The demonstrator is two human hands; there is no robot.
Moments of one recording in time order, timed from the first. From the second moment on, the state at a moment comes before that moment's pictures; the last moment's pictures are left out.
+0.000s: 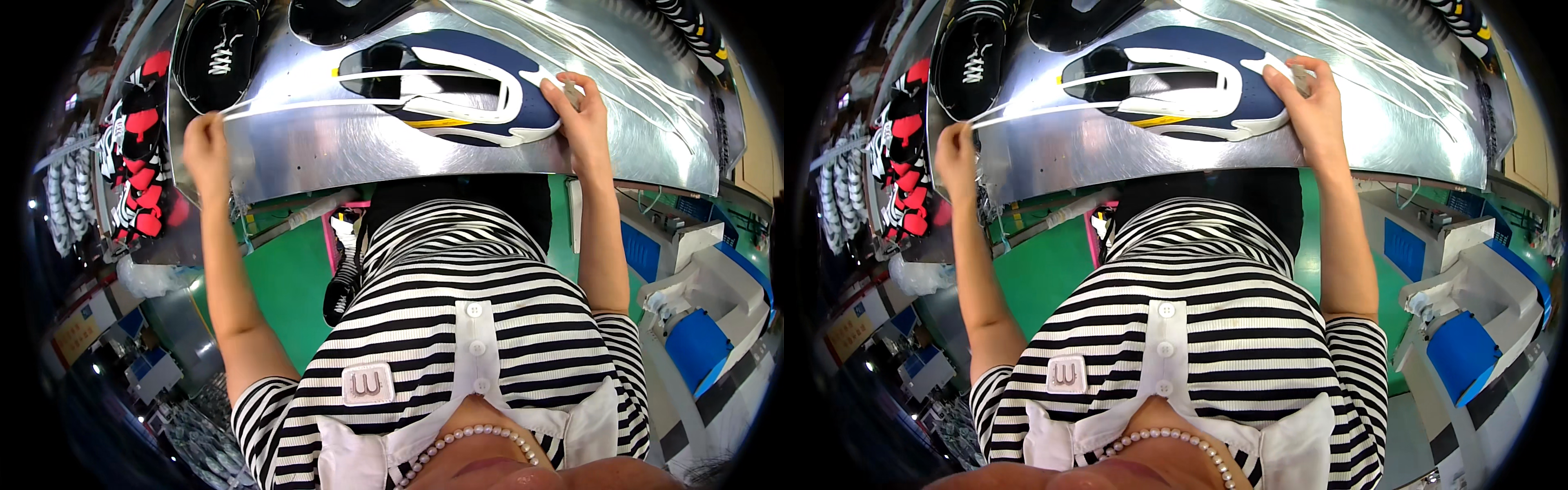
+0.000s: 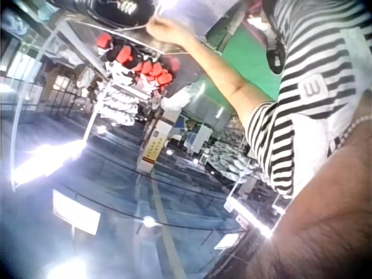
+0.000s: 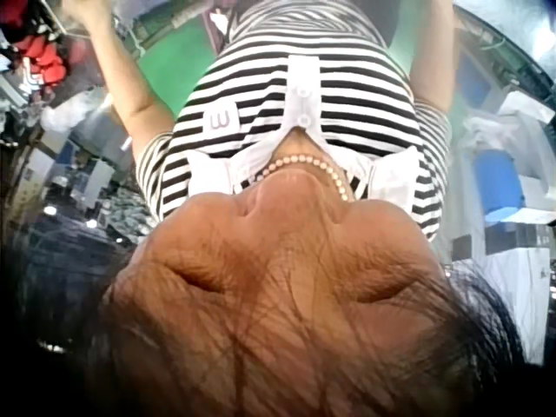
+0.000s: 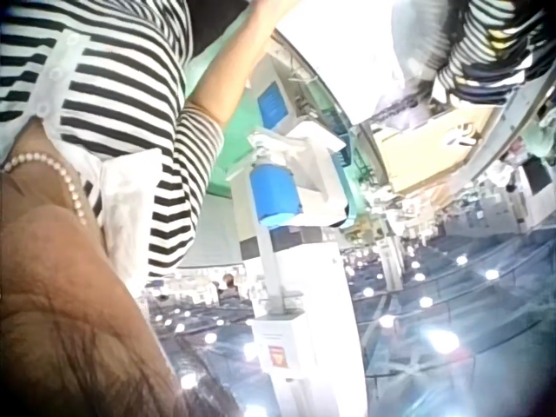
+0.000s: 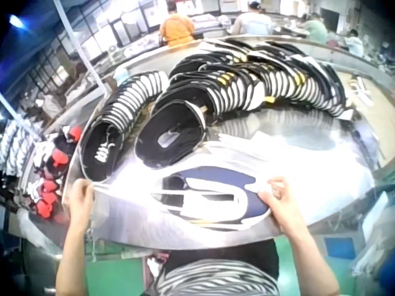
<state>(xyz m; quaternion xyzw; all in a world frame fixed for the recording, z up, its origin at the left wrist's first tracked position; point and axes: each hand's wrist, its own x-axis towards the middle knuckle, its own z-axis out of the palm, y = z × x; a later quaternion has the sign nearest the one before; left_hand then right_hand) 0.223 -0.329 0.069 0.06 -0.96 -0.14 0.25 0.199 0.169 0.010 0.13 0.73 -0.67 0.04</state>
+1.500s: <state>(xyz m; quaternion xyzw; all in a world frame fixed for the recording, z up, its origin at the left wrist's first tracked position) 0.161 -0.056 0.058 0.16 -0.70 -0.57 -0.40 0.192 0.125 0.018 0.08 0.78 -0.62 0.04</state>
